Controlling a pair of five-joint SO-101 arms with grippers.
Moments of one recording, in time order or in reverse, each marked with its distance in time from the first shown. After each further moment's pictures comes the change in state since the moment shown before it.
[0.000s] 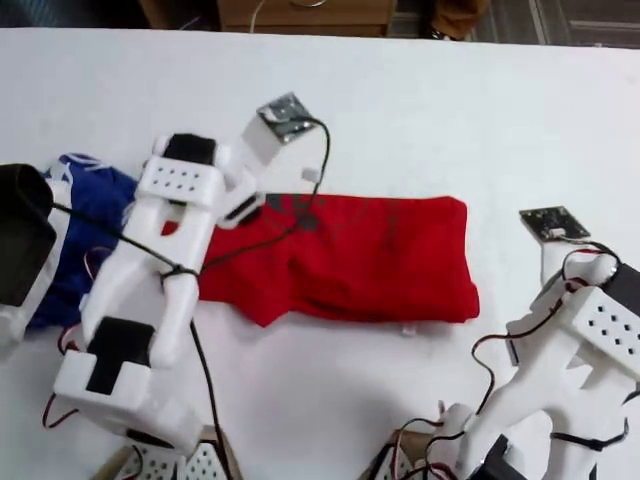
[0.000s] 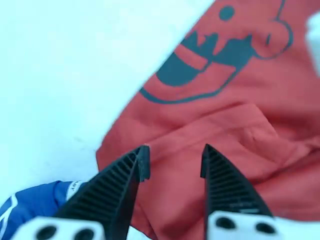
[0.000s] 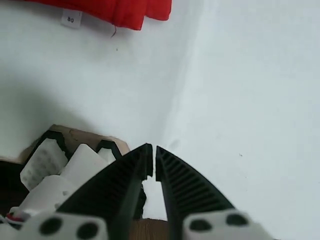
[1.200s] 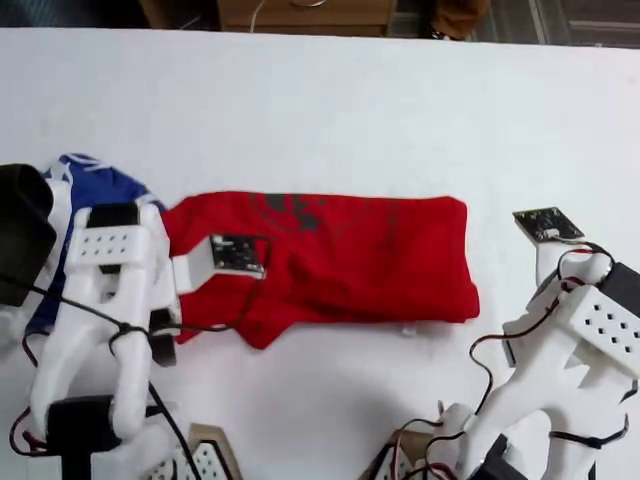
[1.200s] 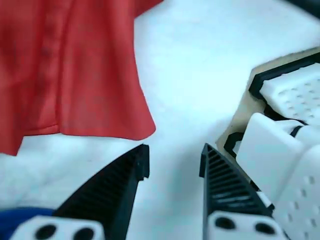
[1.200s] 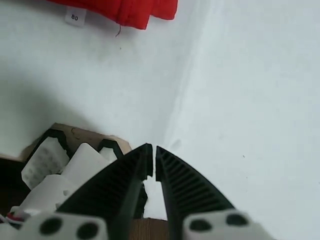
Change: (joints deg) left arm -16.2 -22.4 33.1 20.8 -39.9; right arm -0.4 0.0 0.4 0.0 0.0
